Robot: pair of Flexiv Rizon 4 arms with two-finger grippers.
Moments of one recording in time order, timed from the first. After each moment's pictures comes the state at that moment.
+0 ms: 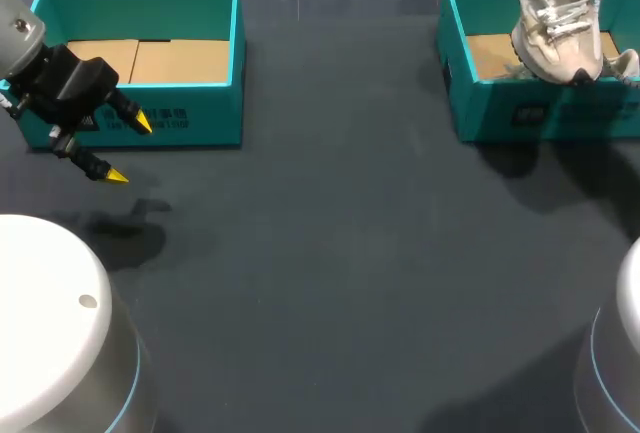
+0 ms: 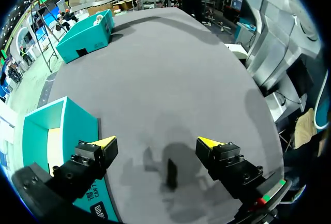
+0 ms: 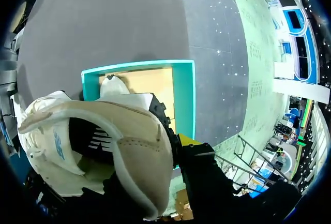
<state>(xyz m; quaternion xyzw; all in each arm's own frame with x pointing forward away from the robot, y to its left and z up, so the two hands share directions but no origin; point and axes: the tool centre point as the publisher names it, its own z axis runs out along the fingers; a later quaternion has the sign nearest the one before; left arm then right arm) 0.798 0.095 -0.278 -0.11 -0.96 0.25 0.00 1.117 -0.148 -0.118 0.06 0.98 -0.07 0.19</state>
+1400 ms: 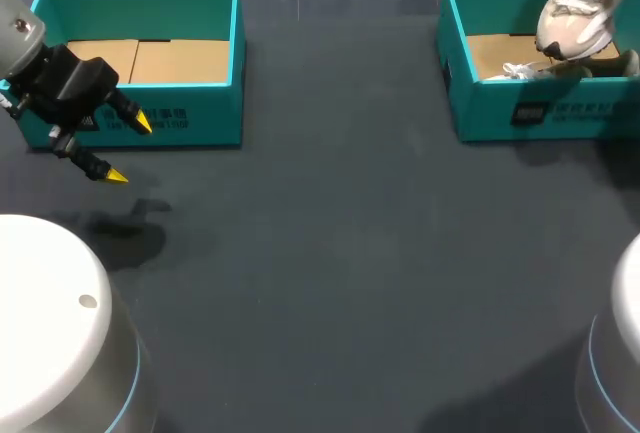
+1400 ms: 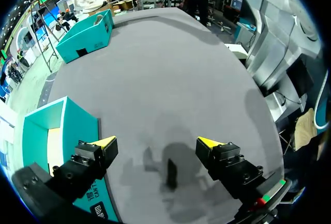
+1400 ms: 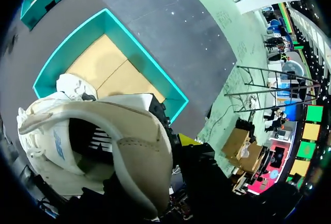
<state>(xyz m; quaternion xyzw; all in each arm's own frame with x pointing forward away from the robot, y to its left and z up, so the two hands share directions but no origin) 0.798 0.095 -0.278 -0.11 -0.96 0.25 0.00 1.130 -0.314 -0.126 0.39 0.89 -0.10 0.21</state>
